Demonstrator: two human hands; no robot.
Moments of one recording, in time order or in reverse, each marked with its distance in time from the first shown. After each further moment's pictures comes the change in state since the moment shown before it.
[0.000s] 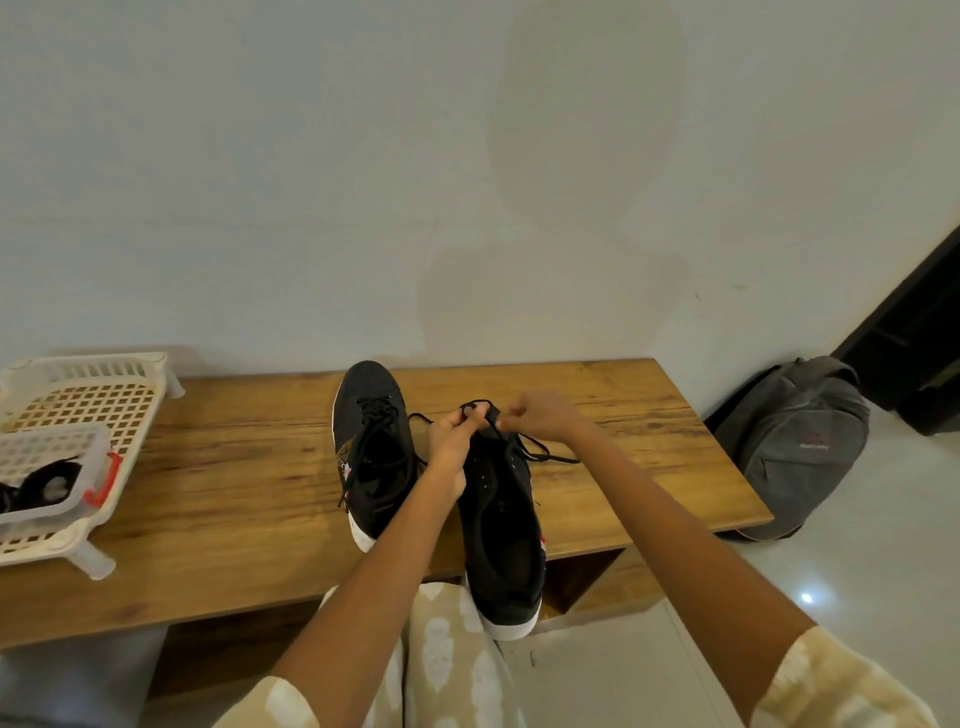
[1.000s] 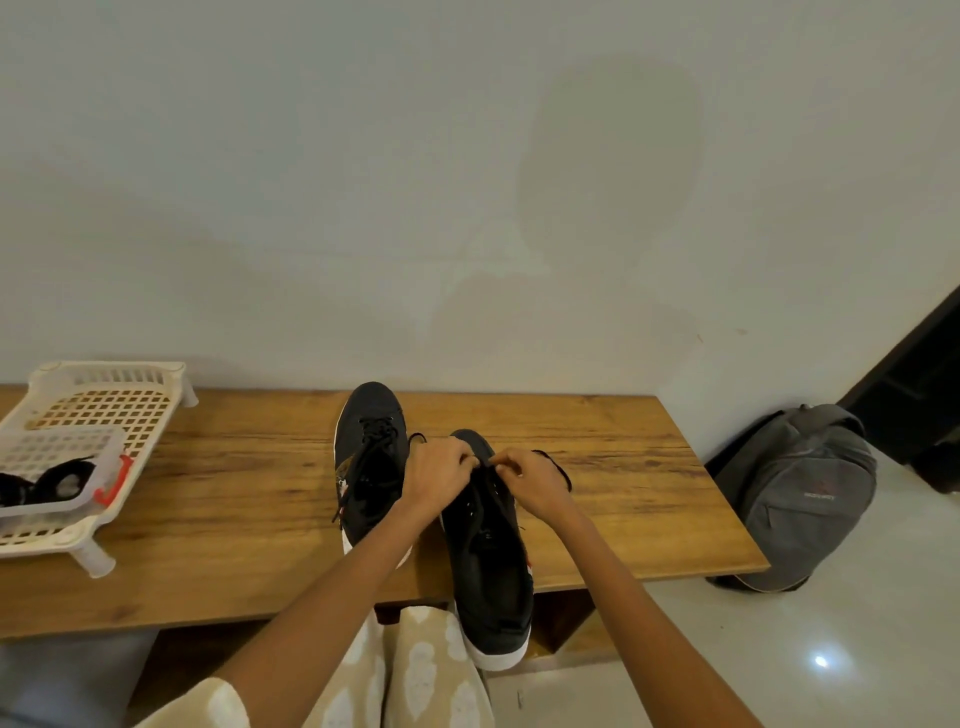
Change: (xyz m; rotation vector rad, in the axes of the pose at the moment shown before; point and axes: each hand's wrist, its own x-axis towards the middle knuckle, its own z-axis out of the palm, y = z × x) left_hand -0.008 0.016 -0.020 1.457 0.065 0.611; right_hand -0.015 0.020 0.051 0.204 0.213 -0.064
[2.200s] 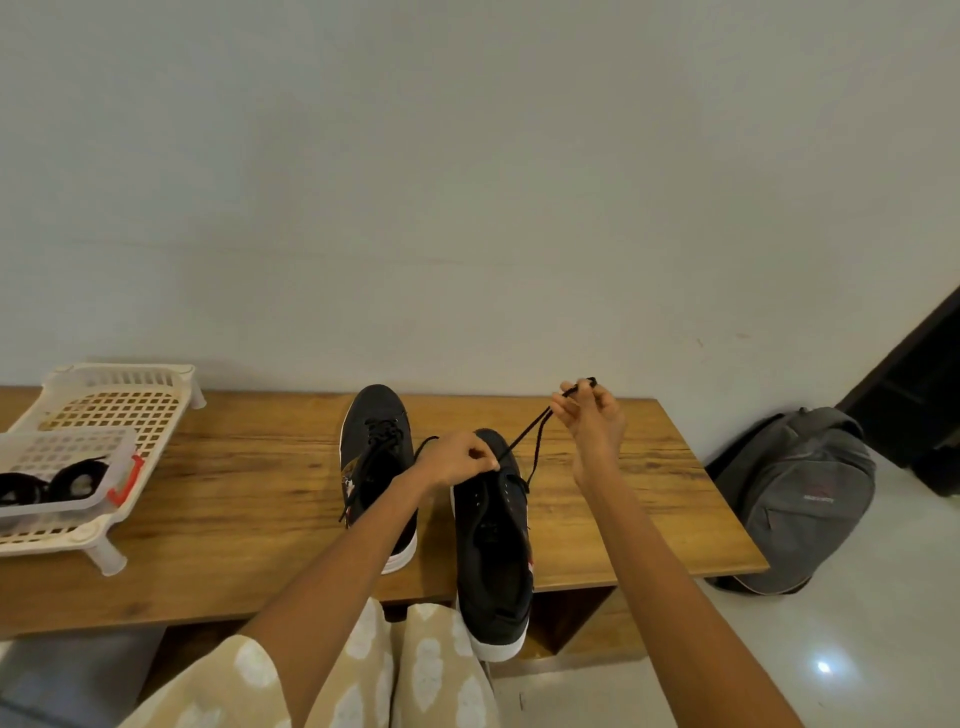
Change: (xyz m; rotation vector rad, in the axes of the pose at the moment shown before) left_hand 0.019 0.002 -0.018 -0.399 -0.401 0.077; right_hand 0.011 -0.018 -0.060 1.277 0.665 0.144
